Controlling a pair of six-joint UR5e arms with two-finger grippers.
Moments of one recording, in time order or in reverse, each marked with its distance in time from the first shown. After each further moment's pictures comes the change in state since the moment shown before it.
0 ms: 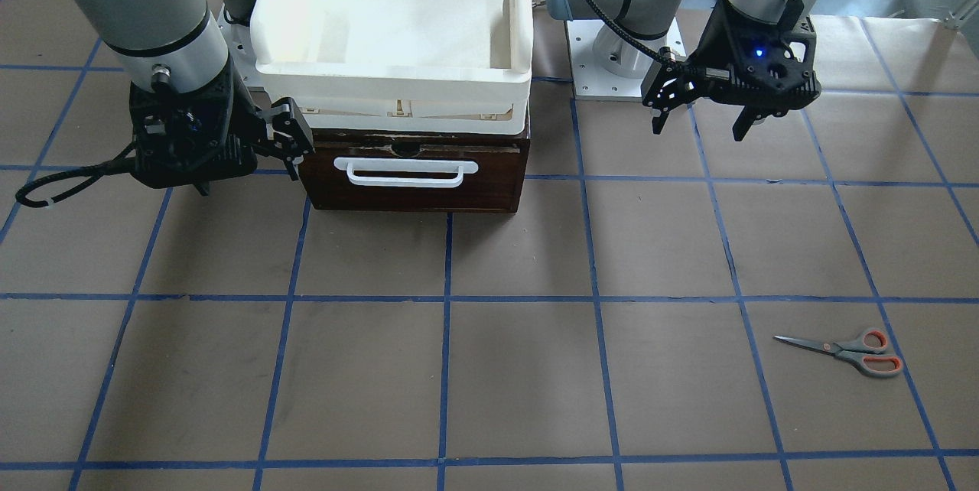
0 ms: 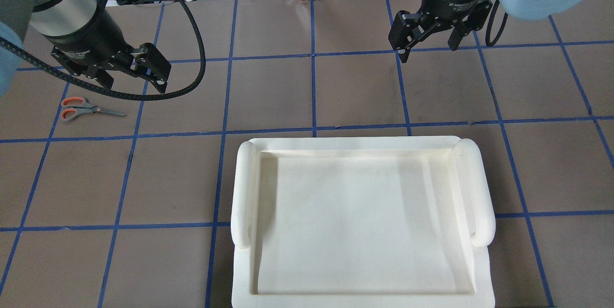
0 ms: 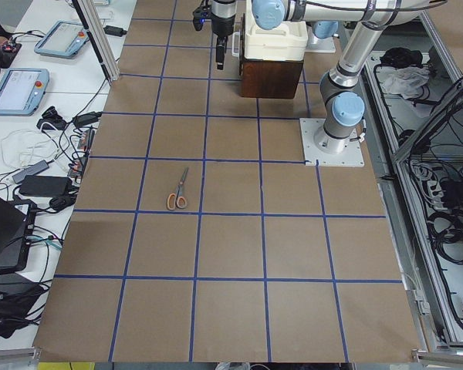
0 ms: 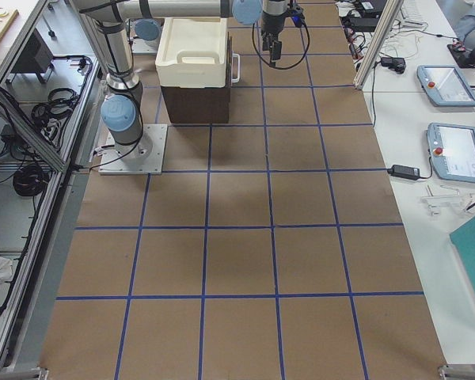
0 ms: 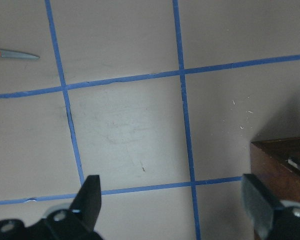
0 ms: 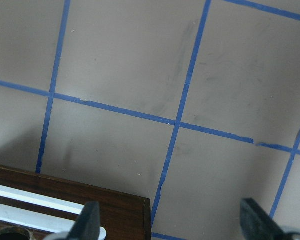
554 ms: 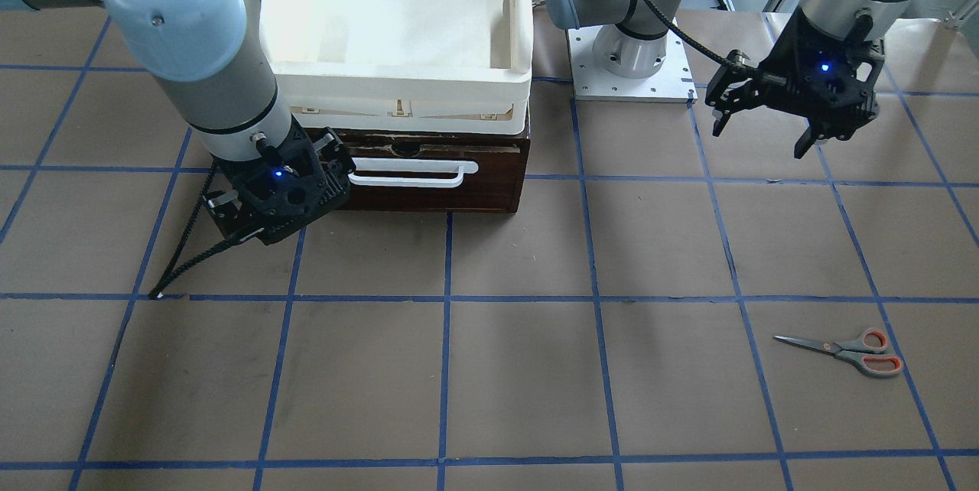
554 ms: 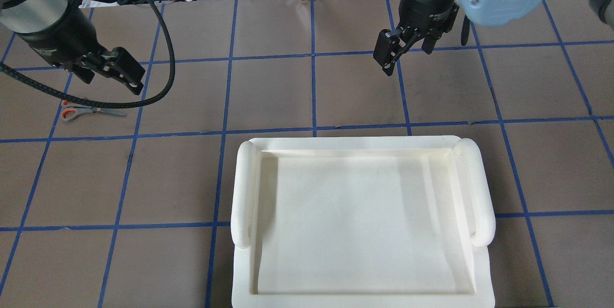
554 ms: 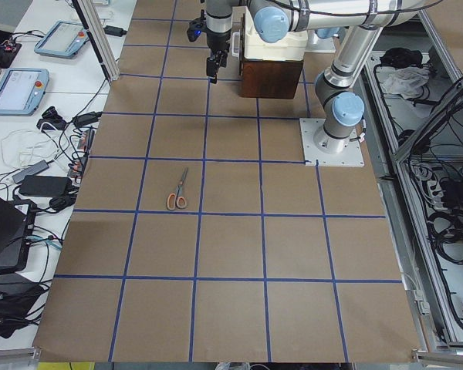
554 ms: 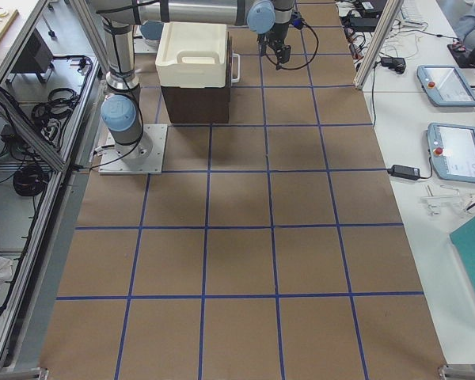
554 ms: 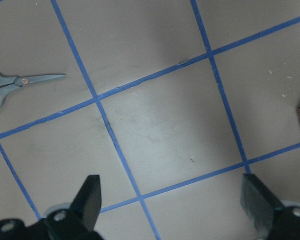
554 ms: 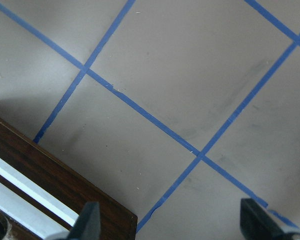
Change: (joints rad) left arm 0.178 -0.013 -0.001 -0.008 0.000 0.447; right arm 0.066 0.105 -0.007 -0.053 0.027 -0.356
